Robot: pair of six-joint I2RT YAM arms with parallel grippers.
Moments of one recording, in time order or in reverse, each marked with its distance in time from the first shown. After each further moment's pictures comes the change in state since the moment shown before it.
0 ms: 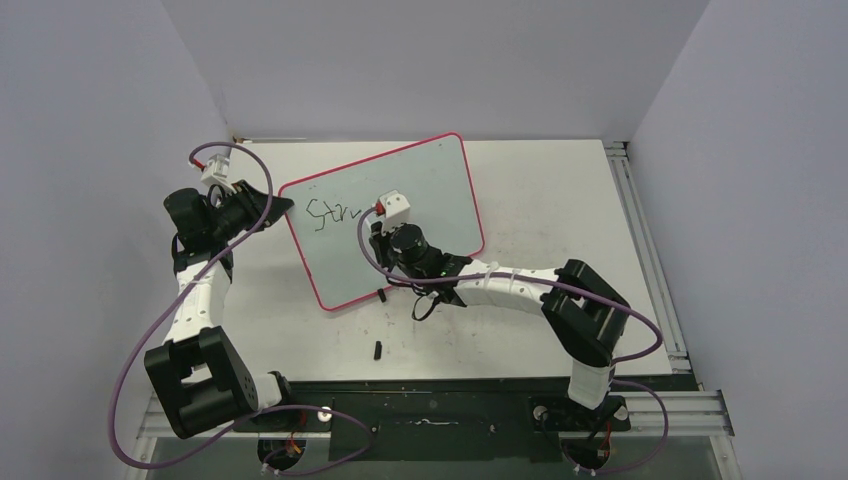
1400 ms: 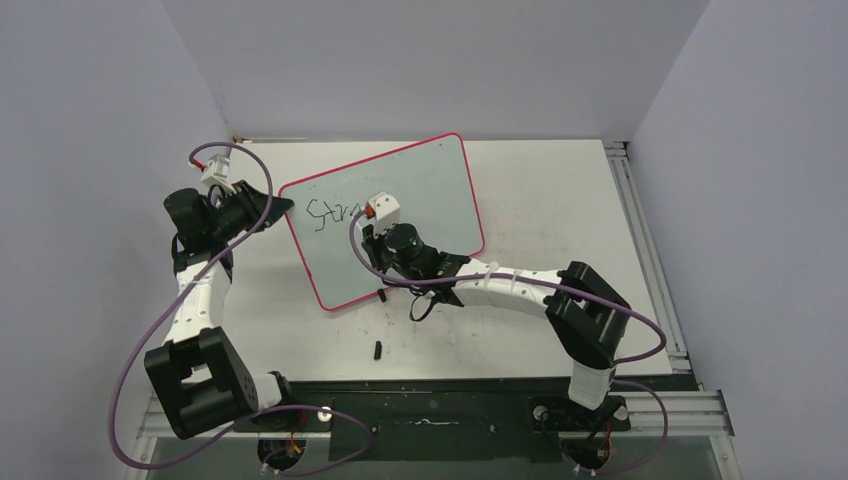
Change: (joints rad) left arm 0.000 -0.001 0.000 -0.007 0.001 0.000; right arm 0.029 0.007 0.052 -0.066 -0.047 -0.042
